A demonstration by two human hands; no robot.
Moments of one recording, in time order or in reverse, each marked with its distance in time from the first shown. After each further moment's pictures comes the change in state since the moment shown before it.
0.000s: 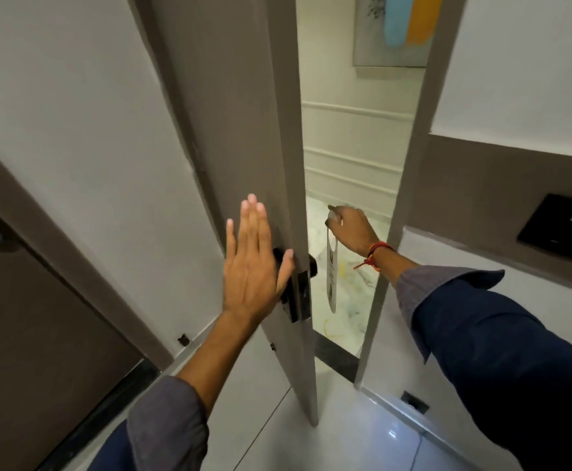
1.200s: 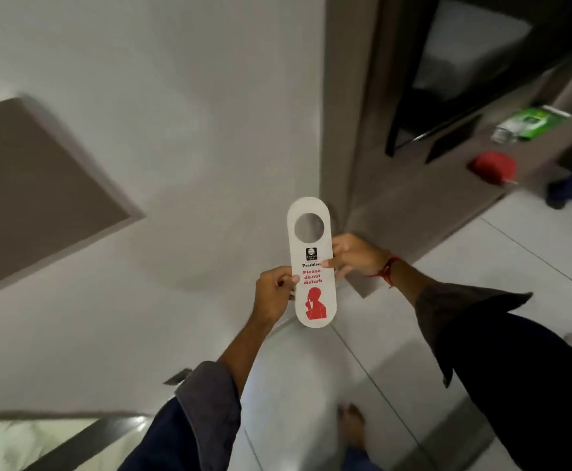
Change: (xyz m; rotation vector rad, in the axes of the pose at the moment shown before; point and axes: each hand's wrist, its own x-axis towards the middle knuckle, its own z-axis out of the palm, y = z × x) left_hand -0.274 0.720 0.108 -1.287 -1.361 0.226; right_hand -0.664 0.497 -0.325 0.689 0.385 0.830
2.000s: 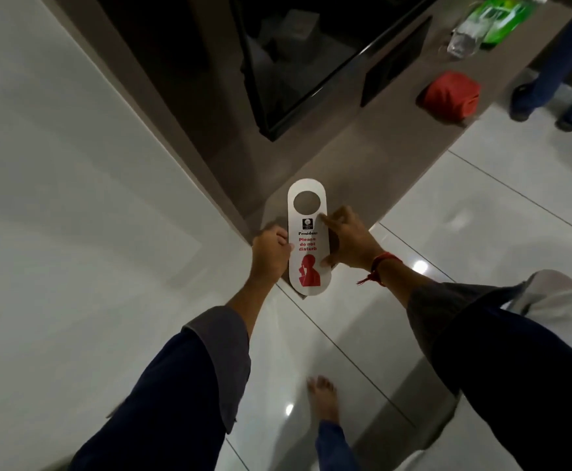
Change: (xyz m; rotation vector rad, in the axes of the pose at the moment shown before) left_hand 0.205 -0.034 0.228 0.455 -0.146 -0.054; right_hand 0.041 0.168 -0.168 -0.603 0.347 0.221
